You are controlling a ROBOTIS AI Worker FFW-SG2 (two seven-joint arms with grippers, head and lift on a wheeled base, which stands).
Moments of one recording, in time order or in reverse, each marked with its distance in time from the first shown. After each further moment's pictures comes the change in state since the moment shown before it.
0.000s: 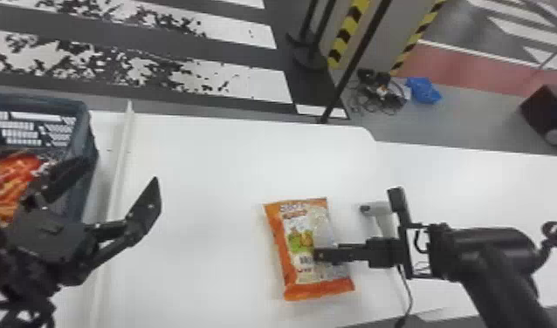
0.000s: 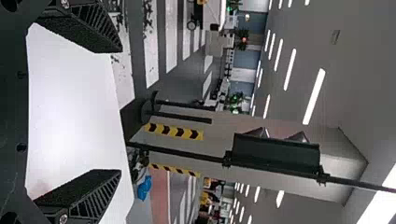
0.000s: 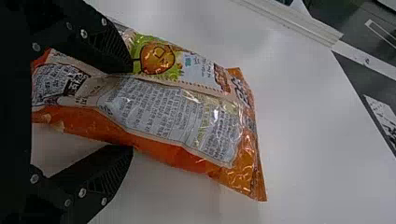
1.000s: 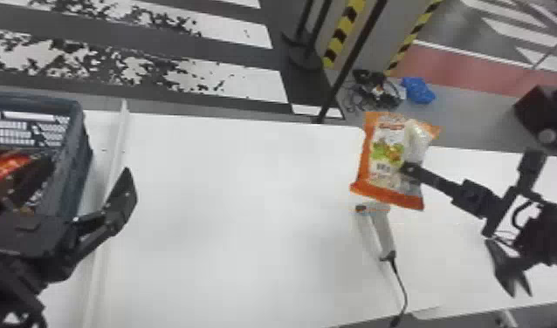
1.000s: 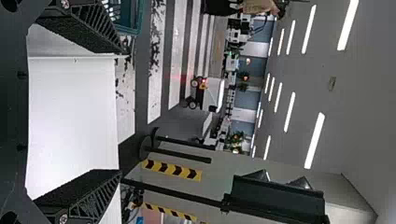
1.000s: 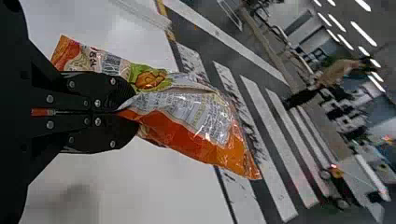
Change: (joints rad) left arm 0.009 -0.009 -0.008 -0.007 0.008 0.006 0.173; right arm 0.089 0.021 -0.578 -0.196 -0.371 0.001 -0.308
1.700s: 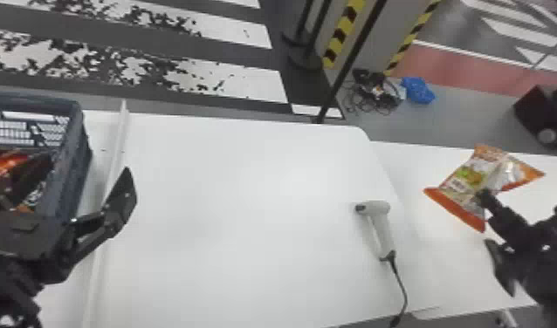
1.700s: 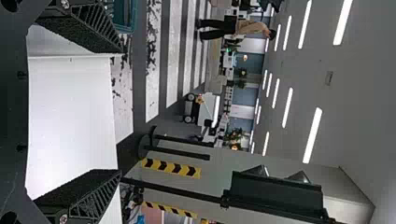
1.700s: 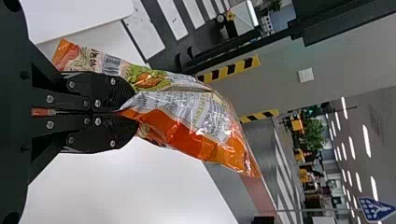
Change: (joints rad) left arm 0.012 0.014 -0.001 -0.026 -0.012 0.003 -0.007; right arm -0.096 0.007 0.004 0.532 0.043 -0.690 -0.471
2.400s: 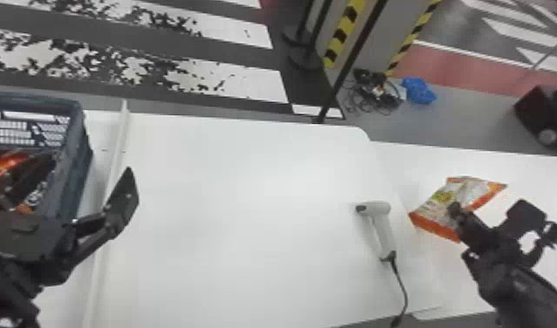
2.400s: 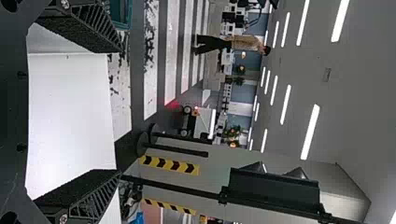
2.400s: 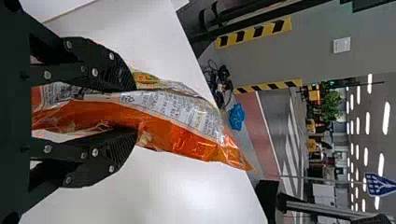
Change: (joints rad) left arm 0.010 0.008 -0.002 -0.020 0.000 -0.003 -0.003; right arm -0.016 0.034 0.167 0.062 0.034 -0.118 -0.210
